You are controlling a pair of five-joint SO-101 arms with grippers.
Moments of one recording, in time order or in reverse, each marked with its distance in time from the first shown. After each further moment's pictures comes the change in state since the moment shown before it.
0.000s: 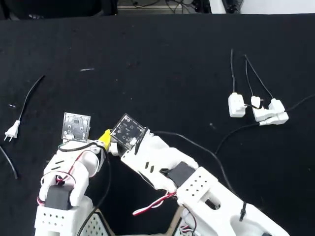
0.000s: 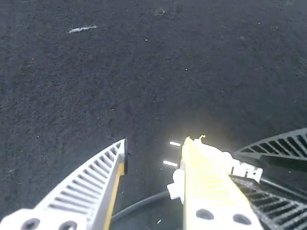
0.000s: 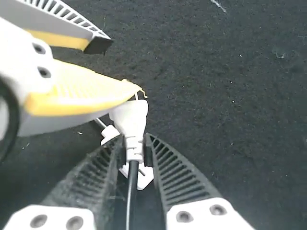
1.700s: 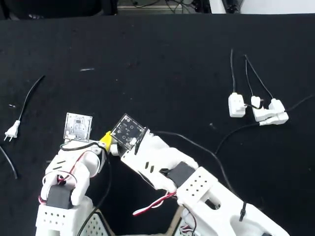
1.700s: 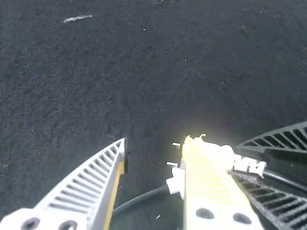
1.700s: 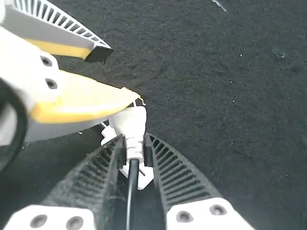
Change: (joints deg) left arm 0.2 0.0 2.0 -0.6 0.0; right arm 0.0 0.0 0.0 0.0 0.0
